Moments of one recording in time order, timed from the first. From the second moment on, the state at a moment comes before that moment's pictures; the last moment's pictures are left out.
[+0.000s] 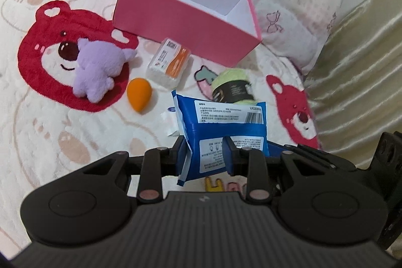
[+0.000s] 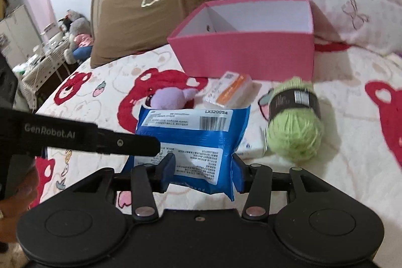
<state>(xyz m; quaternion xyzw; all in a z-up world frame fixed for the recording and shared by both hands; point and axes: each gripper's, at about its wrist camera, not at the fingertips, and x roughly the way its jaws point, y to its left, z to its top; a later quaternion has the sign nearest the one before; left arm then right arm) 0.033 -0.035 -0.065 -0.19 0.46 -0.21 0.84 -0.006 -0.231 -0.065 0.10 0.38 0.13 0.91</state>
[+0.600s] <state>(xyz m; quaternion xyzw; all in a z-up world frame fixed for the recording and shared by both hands) 0.037 -0.061 0.012 -0.14 0.44 -0.20 0.87 0.004 -0.251 0.011 0.06 0.36 0.16 0.92</state>
